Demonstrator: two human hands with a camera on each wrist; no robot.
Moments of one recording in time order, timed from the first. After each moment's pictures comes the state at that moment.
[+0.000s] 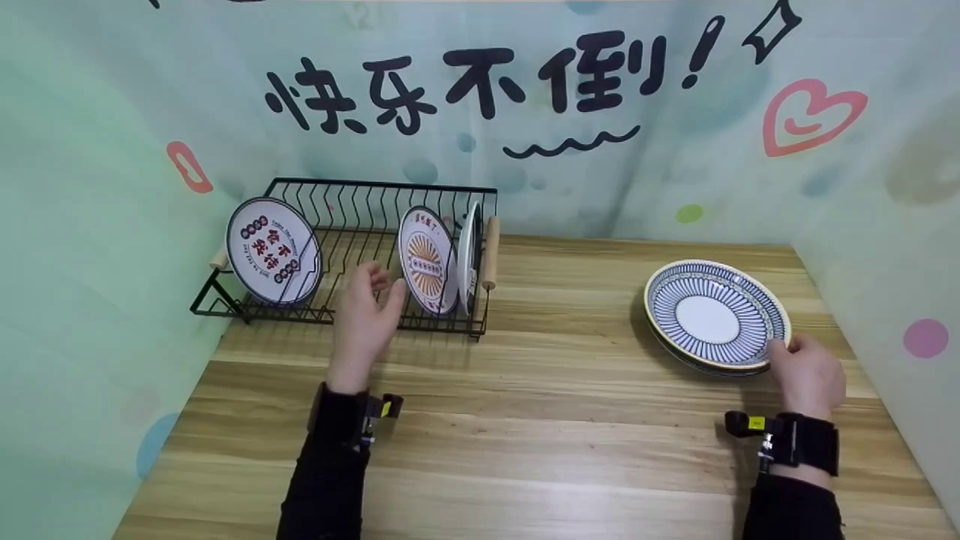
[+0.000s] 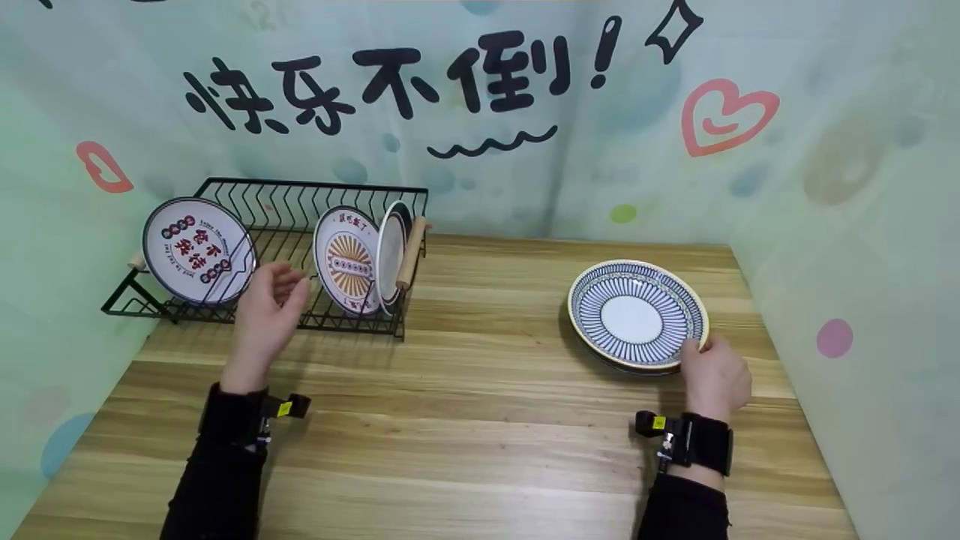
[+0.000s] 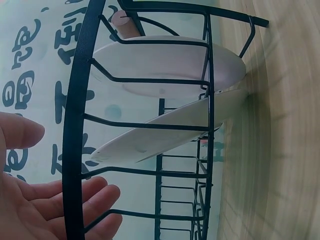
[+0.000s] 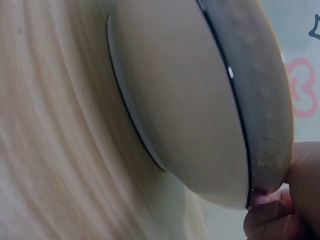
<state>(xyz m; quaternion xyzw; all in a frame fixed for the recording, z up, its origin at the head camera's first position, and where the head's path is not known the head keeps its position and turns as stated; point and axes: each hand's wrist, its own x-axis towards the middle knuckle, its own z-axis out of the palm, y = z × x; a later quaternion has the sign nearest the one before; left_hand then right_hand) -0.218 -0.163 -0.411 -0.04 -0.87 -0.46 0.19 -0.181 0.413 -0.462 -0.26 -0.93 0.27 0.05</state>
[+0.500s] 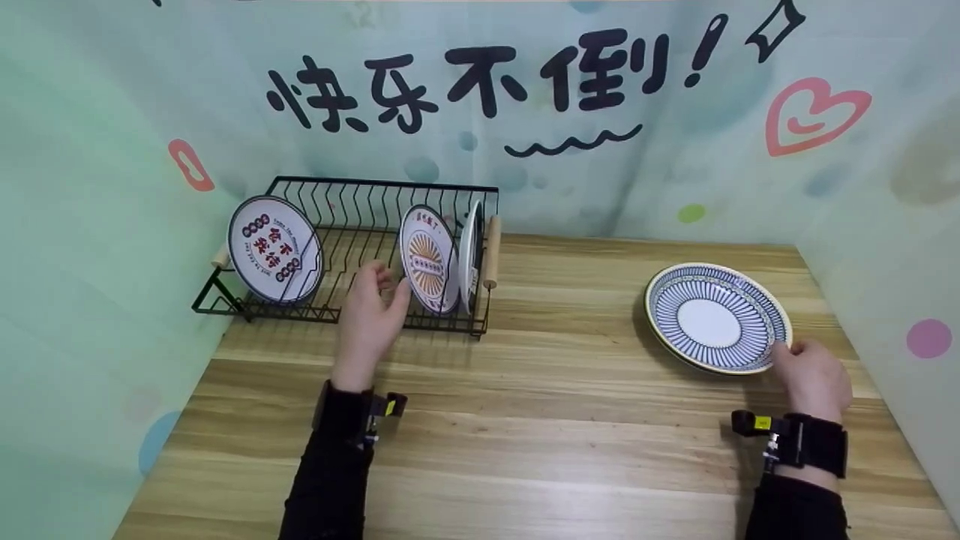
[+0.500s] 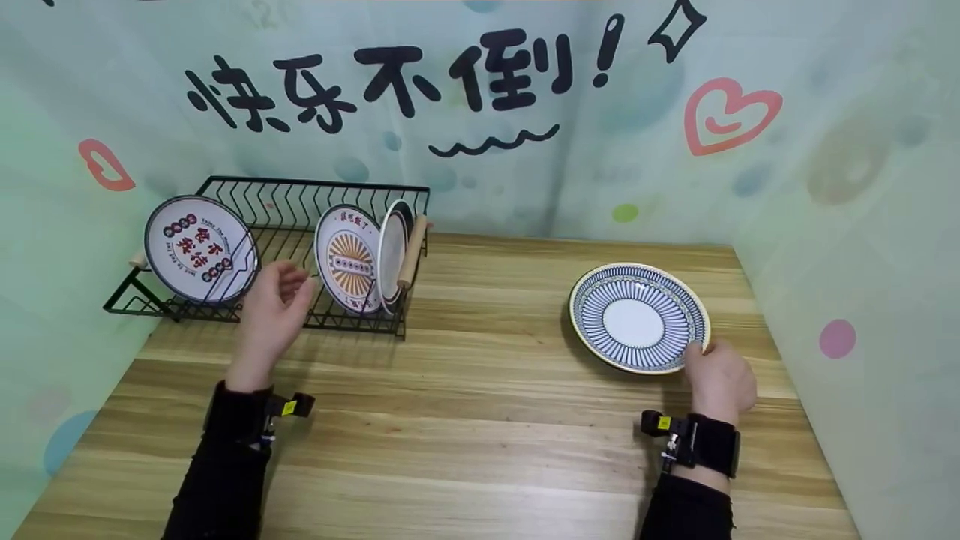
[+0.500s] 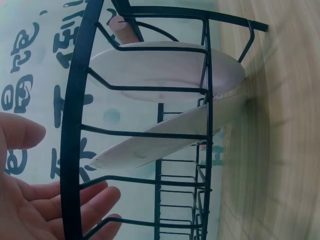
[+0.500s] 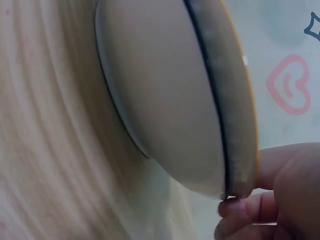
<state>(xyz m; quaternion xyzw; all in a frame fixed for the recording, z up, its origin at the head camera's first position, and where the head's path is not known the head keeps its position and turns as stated) -0.217 -0.159 -0.412 -0.04 -0.87 -0.45 0.18 -0.177 0.417 -0.452 -0.25 -0.93 0.26 -0.03</state>
